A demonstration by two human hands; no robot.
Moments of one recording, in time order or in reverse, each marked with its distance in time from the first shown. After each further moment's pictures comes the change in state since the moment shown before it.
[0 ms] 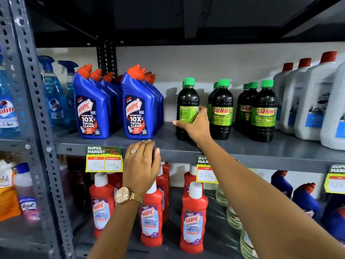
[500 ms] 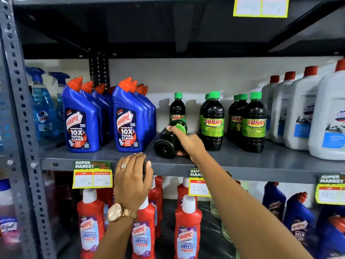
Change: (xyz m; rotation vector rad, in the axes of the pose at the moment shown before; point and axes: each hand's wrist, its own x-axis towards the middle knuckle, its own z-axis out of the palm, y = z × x) left_hand 0.000 -0.001 0.012 -0.063 0.126 -0.010; right_hand -0.002 0.004 0.001 0.112 -0.093 0.403
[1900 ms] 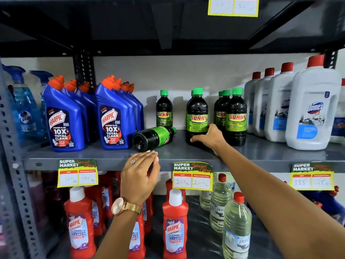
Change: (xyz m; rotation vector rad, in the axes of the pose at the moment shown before) left_hand 0.000 0.049 0.006 -0.290 0.023 0.083; right_hand 0.021 0.019 -0.112 -0.401 0.139 -0.176
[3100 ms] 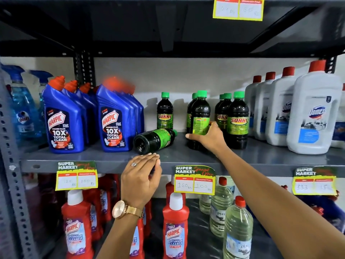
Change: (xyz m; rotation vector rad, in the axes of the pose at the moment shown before) left_hand -0.001 -0.006 0.008 0.022 0.107 0.059; right_hand 0.002 -0.008 0.005 0.018 0.103 -0.113
